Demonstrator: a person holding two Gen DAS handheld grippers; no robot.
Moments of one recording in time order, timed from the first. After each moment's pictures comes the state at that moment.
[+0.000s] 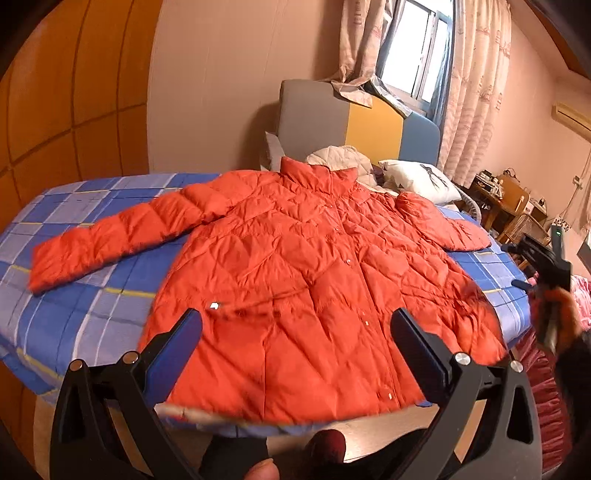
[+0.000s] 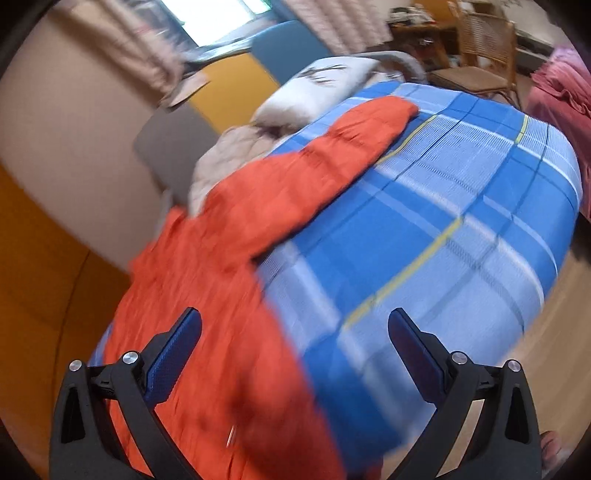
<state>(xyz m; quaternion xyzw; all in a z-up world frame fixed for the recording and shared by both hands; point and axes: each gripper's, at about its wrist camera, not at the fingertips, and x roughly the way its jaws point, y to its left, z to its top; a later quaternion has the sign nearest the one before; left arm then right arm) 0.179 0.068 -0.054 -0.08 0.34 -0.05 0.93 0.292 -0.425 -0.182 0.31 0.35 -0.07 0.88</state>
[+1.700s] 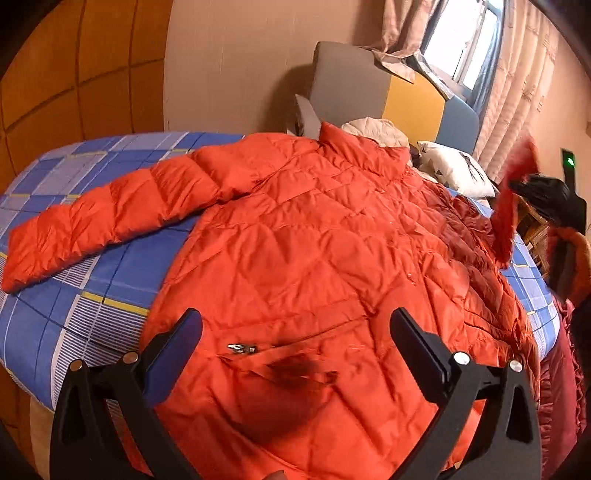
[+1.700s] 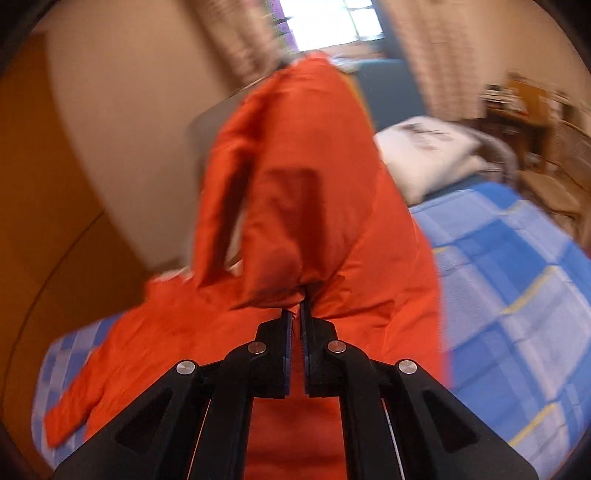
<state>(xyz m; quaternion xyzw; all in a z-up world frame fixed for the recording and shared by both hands) 0.276 0.107 -0.101 -0.12 0.41 -0.01 0.90 0.433 -0.251 -0.101 0.12 0.32 0.05 0.94</state>
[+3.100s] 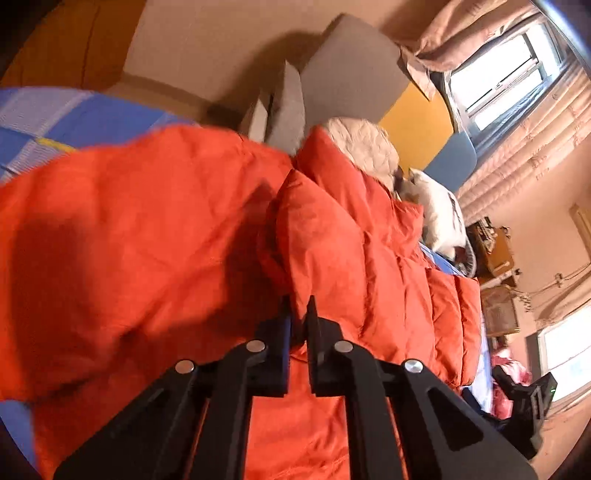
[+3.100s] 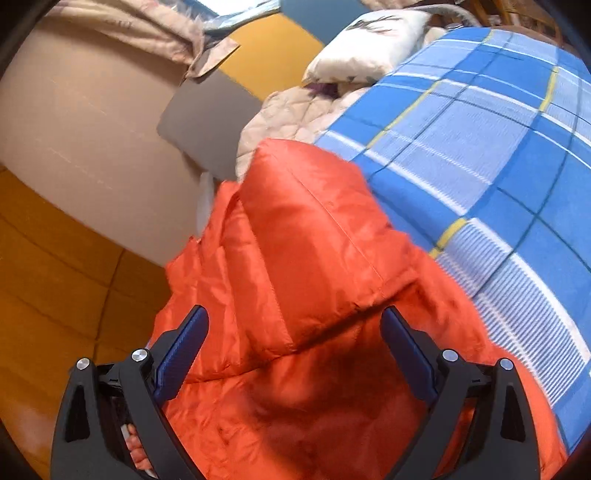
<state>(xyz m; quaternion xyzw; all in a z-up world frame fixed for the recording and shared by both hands) 0.541 0.104 -0.150 -0.27 0.44 -0.09 0.85 0.392 -0.258 -0.189 0.35 0.37 0.05 0.86</state>
